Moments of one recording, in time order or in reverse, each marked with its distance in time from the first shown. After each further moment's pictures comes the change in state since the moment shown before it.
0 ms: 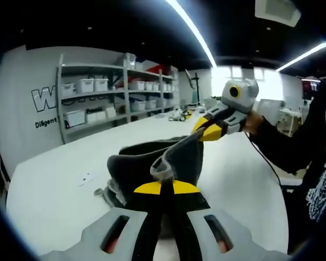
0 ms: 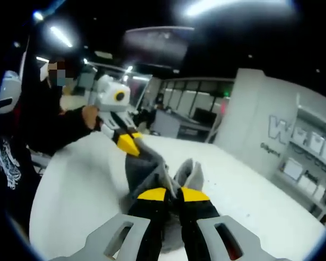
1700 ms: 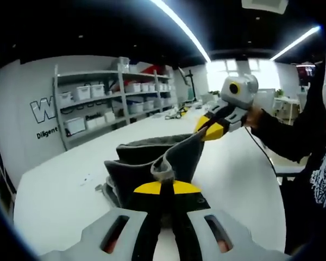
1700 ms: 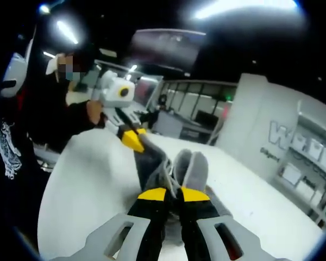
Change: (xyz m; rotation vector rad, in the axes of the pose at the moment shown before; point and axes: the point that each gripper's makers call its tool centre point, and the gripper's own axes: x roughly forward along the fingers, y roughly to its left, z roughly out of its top) left arm -0.025 -0.032 -0.011 0.090 -0.001 0.015; right arm -0.017 0.041 -0.004 -0.046 -0.007 -0.012
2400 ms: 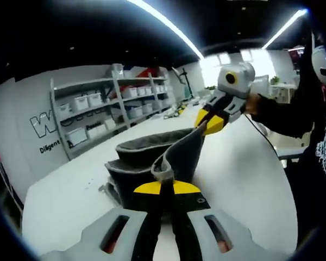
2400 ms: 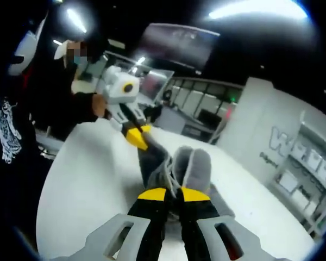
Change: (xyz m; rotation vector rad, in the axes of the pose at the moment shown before) left arm -0.009 -0.025 -0.019 0.127 -0.013 0.012; right arm -0.001 0.026 -0.009 -0.086 0.036 0.004
